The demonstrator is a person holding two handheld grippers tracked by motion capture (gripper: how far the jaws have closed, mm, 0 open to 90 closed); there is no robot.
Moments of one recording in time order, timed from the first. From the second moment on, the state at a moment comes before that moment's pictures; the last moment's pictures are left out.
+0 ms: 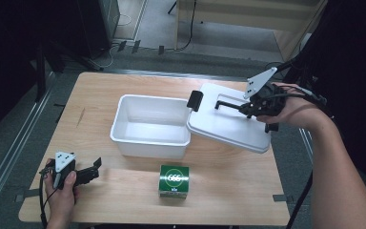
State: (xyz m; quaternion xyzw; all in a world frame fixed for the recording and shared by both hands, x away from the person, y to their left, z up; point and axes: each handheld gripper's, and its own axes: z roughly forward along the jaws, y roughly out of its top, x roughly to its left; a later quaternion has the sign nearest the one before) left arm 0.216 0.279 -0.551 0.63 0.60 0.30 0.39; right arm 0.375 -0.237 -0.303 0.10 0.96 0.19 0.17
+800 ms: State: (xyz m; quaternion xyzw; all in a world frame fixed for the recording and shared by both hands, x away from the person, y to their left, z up) left arm 0.215 0.278 -0.551 0.63 0.60 0.30 0.39; right arm 0.374 -0.274 -0.363 0.13 0.96 0.18 0.15
